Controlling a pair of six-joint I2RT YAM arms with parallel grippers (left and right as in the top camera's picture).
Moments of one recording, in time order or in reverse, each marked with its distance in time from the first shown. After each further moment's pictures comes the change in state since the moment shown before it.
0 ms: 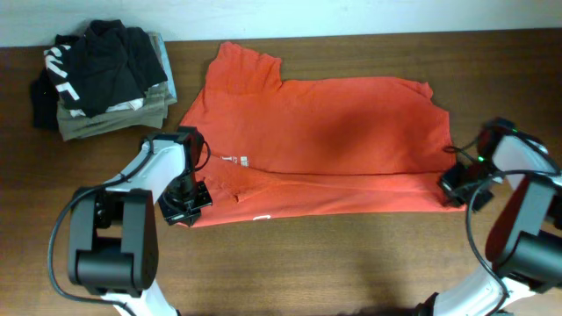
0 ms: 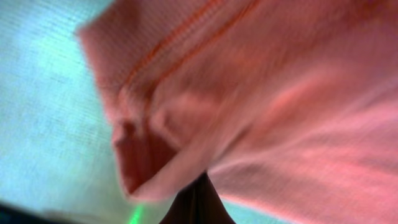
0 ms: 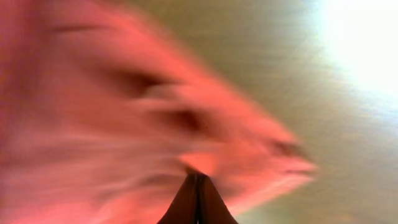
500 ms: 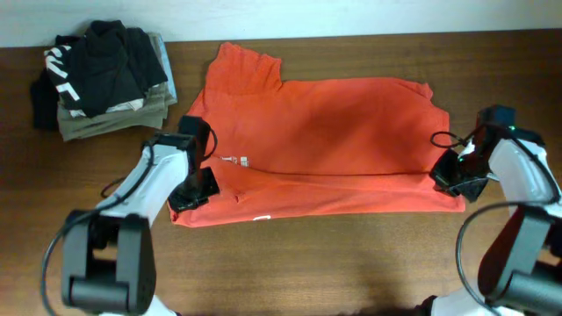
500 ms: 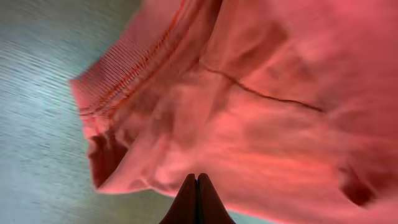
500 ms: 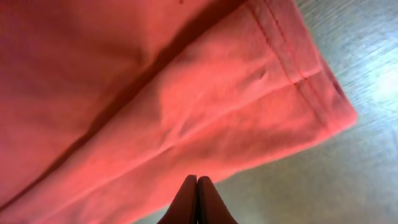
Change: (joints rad) left arm -0.057 -0.122 -0.008 0.128 0.001 -0.015; right arm 0.098 -0.163 -0.008 0.004 -0.088 -0.134
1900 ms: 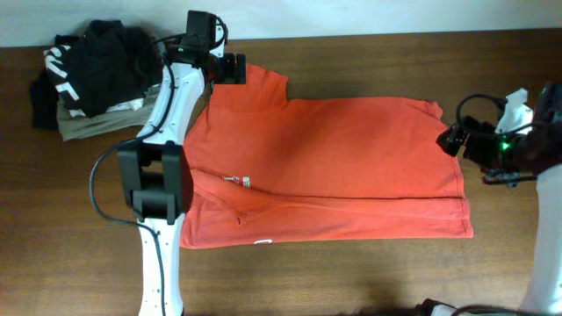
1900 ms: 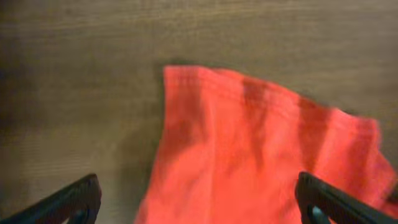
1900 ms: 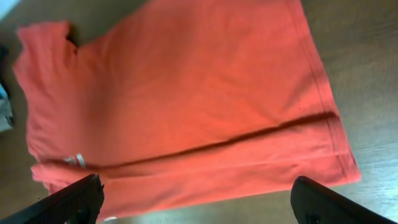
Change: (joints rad) left arm 0.019 0.723 1.134 0.264 0.117 0.460; right arm -0.034 -0.317 0.302 -0.283 -0.200 -0.265
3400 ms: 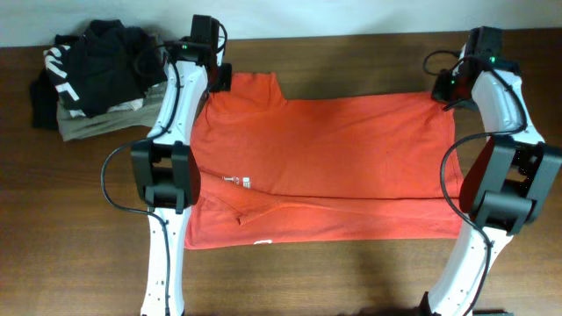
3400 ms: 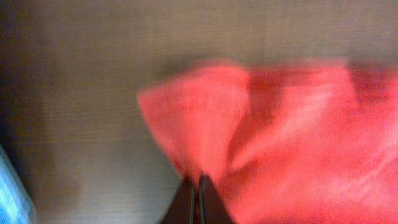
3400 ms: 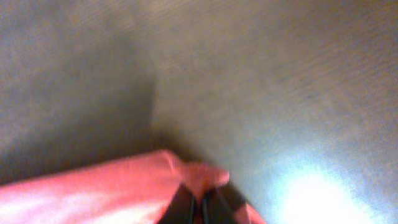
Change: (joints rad) left arm 0.003 0.184 0.331 -0.357 -0.119 0.041; right arm 0.120 0.841 0.463 0.409 0.383 0.051
